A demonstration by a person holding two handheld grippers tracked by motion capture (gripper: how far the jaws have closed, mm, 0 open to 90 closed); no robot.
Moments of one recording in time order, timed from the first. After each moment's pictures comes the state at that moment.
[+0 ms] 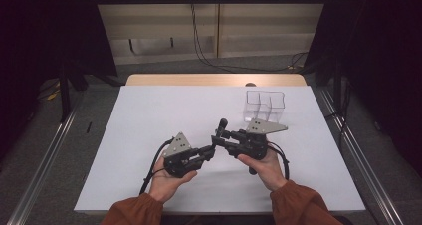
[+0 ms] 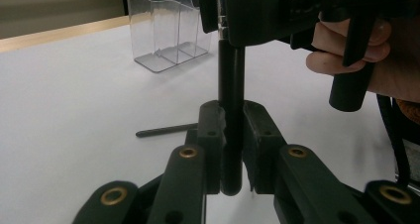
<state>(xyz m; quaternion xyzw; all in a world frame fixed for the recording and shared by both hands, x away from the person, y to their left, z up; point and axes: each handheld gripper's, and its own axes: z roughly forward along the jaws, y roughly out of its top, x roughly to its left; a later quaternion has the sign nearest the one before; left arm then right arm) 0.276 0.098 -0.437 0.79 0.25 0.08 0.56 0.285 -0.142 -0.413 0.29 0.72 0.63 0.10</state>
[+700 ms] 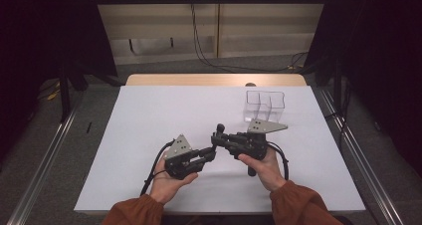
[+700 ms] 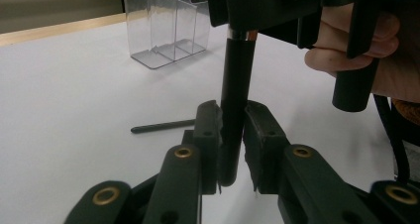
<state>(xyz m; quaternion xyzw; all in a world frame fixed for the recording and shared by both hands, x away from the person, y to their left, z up) 0.273 0.097 -0.443 0.79 0.25 0.08 0.56 0.285 -0.142 -0.415 0.28 0.71 0.64 0.06</state>
